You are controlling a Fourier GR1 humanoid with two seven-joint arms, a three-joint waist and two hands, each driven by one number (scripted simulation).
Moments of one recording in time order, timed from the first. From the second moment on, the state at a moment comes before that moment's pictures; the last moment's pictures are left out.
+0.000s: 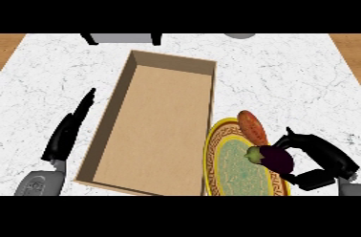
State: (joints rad) left arm -0.12 0.25 -0.01 -1.36 -0.22 -0.03 -0.03; right arm -0.04 -0.36 -0.08 -1.31 0.10 0.69 -0.05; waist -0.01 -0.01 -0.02
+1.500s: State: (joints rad) left arm -0.17 0.22 -0.05 -1.33 -0.27 -0.07 -0.01; right arm -0.55 -0.05 0.46 -1.58 1.13 0.22 0.64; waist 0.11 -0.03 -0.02
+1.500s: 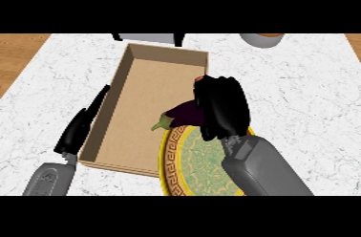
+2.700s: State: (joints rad) left arm -0.19 0.22 -0.02 -1.31 -0.27 -0.05 -0.04; right arm -0.99 -0.02 0.59 -1.47 1.18 0.29 1.22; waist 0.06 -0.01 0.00
